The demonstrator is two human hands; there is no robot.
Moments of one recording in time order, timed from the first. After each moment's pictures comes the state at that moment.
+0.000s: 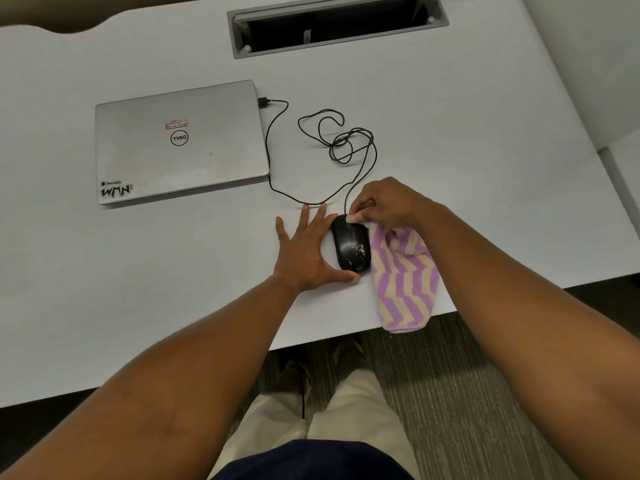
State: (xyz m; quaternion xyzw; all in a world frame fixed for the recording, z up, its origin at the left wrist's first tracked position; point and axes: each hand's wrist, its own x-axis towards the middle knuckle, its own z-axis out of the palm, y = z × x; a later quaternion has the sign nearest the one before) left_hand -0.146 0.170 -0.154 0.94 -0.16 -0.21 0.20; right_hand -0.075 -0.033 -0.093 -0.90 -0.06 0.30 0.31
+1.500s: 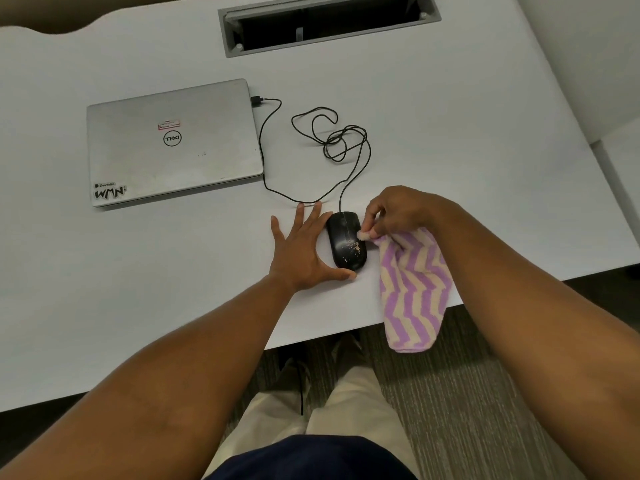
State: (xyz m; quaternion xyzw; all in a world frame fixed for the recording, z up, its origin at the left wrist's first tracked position) left_hand -0.148 0.171 -0.158 0.95 -0.16 -0.20 0.20; right_hand -0.085 -0.057 -0.088 -0.87 -0.06 0.41 0.27
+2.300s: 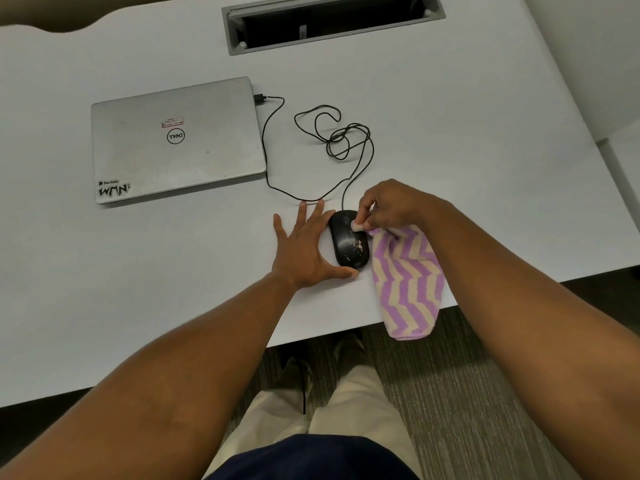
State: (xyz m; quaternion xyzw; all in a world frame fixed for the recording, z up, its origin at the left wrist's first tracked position) left_hand -0.148 0.170 -0.158 0.95 -0.16 -0.20 0.20; right_hand -0.080 -0.041 -0.093 -0.89 -0.06 0.36 0.28
